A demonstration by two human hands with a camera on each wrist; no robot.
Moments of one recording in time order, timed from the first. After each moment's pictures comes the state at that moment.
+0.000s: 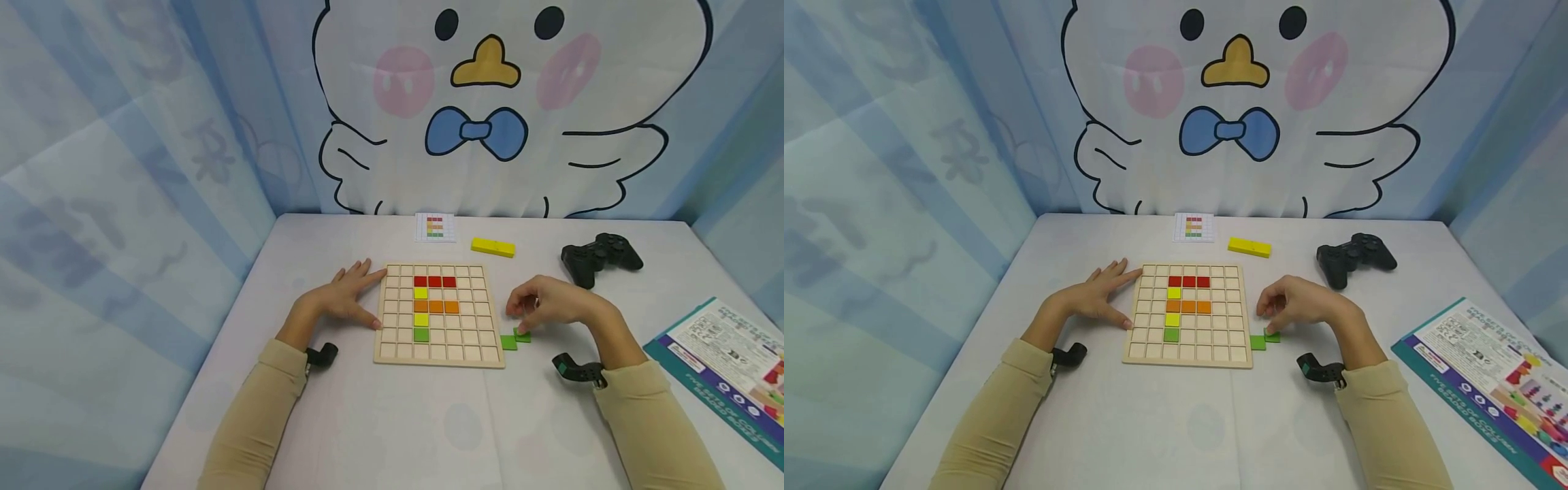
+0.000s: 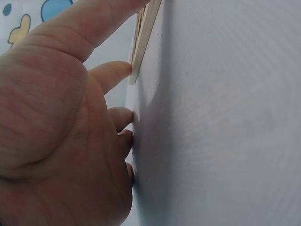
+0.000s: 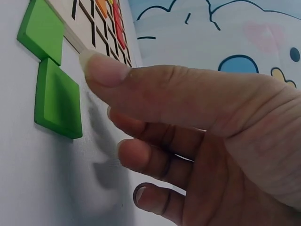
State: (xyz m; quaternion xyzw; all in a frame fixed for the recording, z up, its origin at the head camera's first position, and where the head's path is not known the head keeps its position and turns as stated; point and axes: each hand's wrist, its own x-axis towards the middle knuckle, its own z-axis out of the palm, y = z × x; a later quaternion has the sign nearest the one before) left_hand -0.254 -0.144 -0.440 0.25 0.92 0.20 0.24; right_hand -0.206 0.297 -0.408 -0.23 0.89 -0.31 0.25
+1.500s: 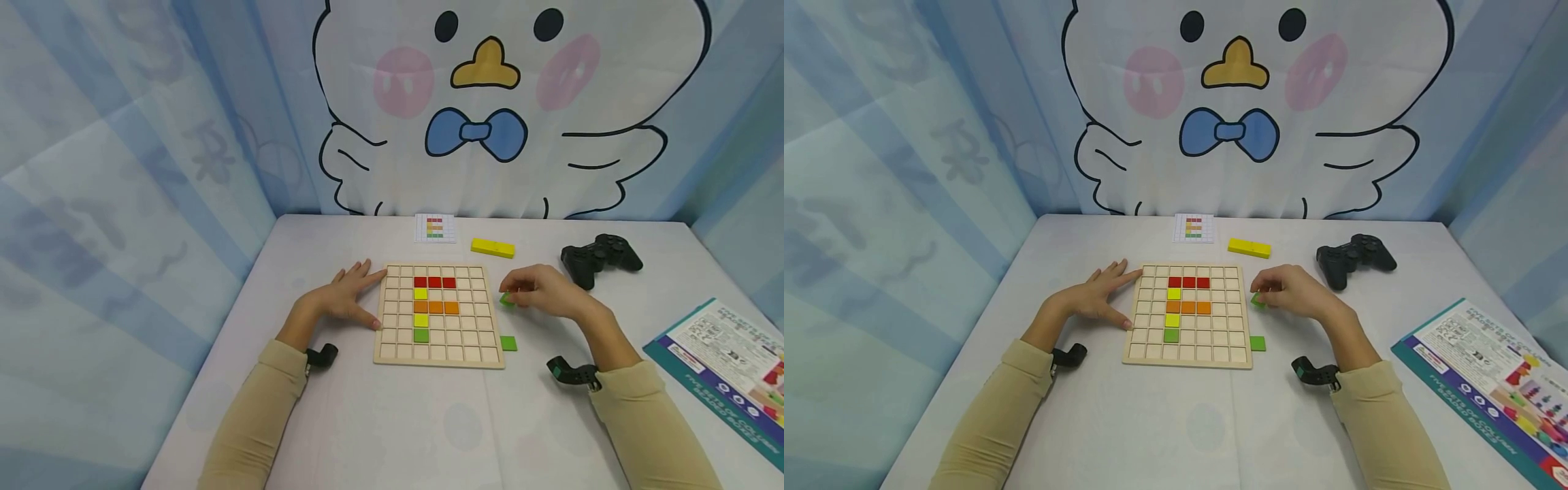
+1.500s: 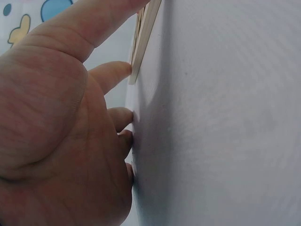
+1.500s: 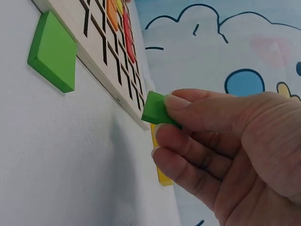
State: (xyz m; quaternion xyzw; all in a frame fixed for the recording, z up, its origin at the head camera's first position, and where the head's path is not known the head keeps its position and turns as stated) left_hand -0.254 -0.144 -0.442 0.25 0.92 0.21 0.23; right_hand -0.207 0.287 -0.405 -0.20 0.91 -0.35 0.14
